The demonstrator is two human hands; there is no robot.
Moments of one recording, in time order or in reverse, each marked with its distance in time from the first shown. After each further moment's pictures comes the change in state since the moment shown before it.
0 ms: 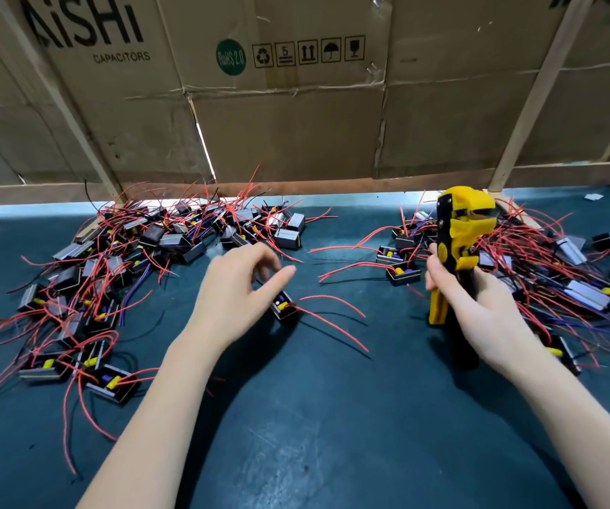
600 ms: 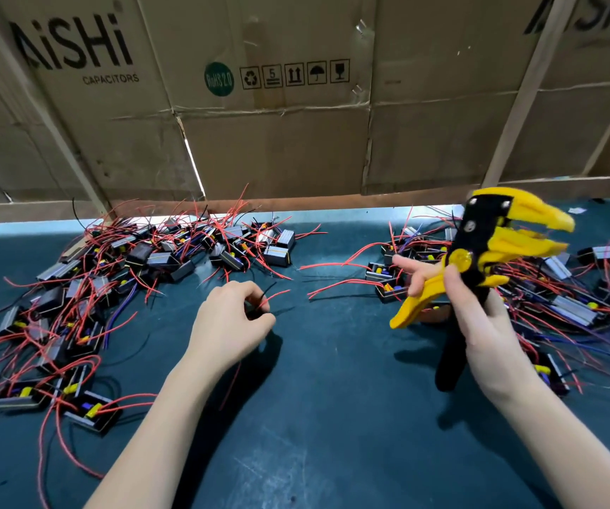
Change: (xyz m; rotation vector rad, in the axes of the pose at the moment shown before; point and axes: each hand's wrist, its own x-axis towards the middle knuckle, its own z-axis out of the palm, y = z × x) left_hand -0.001 0.003 0.012 0.058 -0.160 -0.352; right_hand -0.012 -0.018 0.004 0.370 -0.037 -0.181
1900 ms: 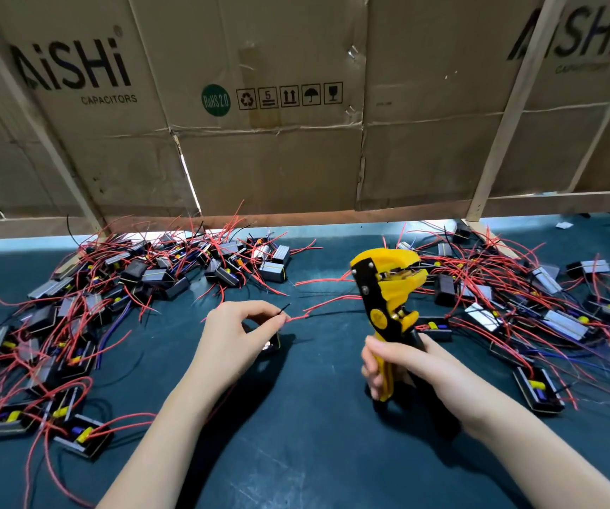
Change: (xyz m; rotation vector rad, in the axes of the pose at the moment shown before) left_hand -0.003 0.006 0.004 -0.281 0.020 0.129; right_hand -0.005 0.009 0.013 0.023 -0.372 0.547
